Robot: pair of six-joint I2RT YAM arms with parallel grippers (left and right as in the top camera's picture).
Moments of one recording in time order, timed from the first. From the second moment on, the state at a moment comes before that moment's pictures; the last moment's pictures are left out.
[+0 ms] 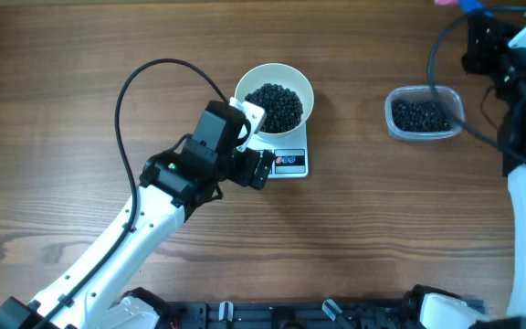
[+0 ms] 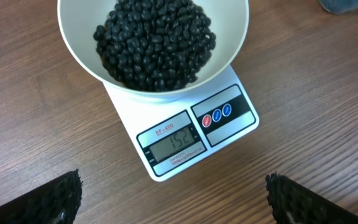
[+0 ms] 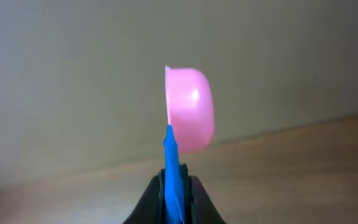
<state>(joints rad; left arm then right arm) -0.55 1.33 1.02 -0.61 0.01 -0.07 -0.25 1.35 1.23 -0.09 -0.40 0.33</state>
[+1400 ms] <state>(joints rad) -0.55 1.33 1.02 -0.61 0.01 -0.07 0.34 1.66 1.23 -0.38 -0.41 -0.21</state>
